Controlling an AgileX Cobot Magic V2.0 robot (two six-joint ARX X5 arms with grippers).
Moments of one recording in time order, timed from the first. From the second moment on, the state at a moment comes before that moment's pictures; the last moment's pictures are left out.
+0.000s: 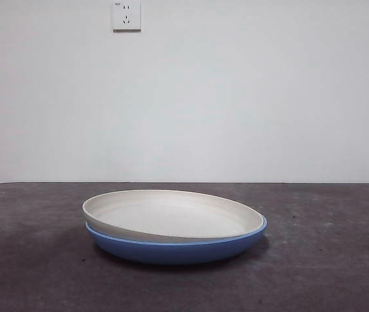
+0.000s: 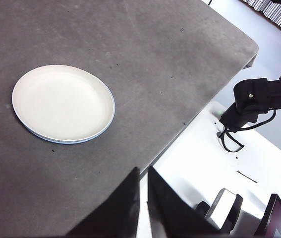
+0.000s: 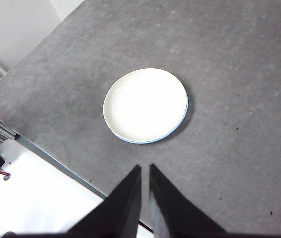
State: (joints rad) left arm -0.64 0.63 1.36 -1.32 0.36 -0.08; right arm 0.54 0.57 1.35 -1.34 -0.18 0.25
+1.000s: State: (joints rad) left arm -0.21 0.43 0.80 -0.83 0.36 -0.08; right arm 0.54 0.57 1.35 -1.34 -0.18 0.25
